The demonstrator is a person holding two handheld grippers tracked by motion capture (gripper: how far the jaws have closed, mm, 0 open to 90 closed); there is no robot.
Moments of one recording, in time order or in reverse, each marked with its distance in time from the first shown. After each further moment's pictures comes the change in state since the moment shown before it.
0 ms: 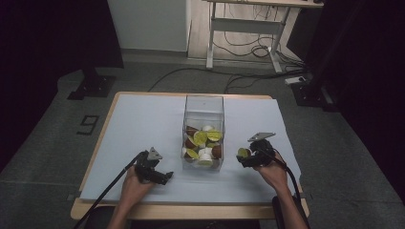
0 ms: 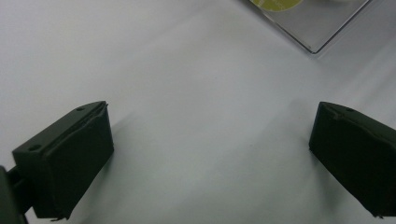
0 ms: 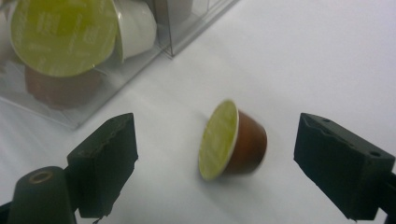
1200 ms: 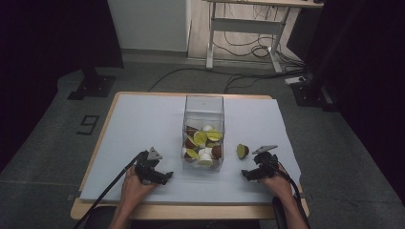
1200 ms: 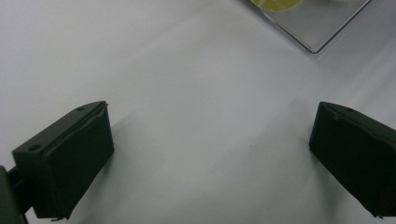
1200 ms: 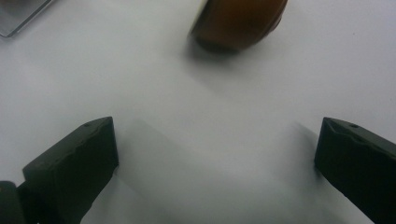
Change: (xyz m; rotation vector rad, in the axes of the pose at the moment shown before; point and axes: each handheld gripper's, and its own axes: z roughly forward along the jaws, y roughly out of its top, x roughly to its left) left arm 0.000 0.000 0.000 -0.001 -0.001 -0.003; right arm -0.008 -0.052 0.025 0.109 0.013 0.065
